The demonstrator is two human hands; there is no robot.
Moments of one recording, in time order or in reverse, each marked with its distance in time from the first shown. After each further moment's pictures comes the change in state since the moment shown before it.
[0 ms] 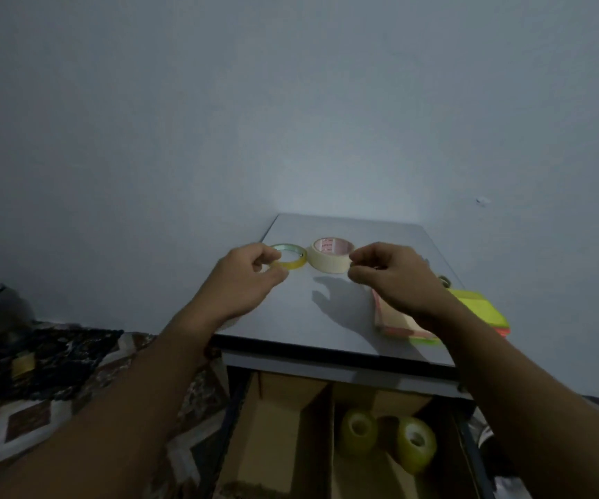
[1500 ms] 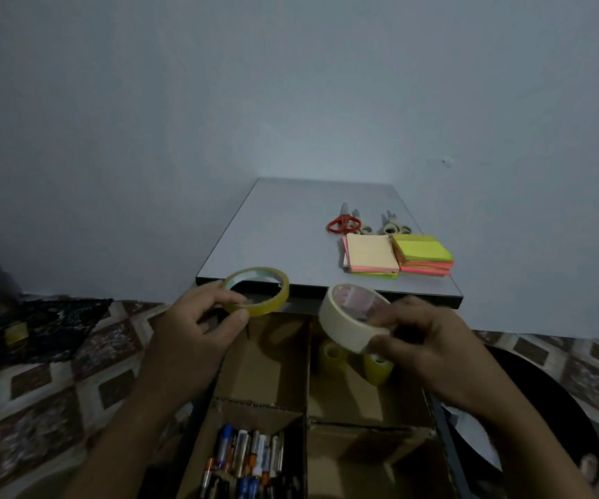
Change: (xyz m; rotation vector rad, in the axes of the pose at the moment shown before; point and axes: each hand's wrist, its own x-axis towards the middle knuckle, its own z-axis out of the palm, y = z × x) left_hand -0.160 -0.024 0.001 -0.165 0.102 0.040; right_hand -0.189 0.010 -0.029 -0.056 -0.119 -0.001
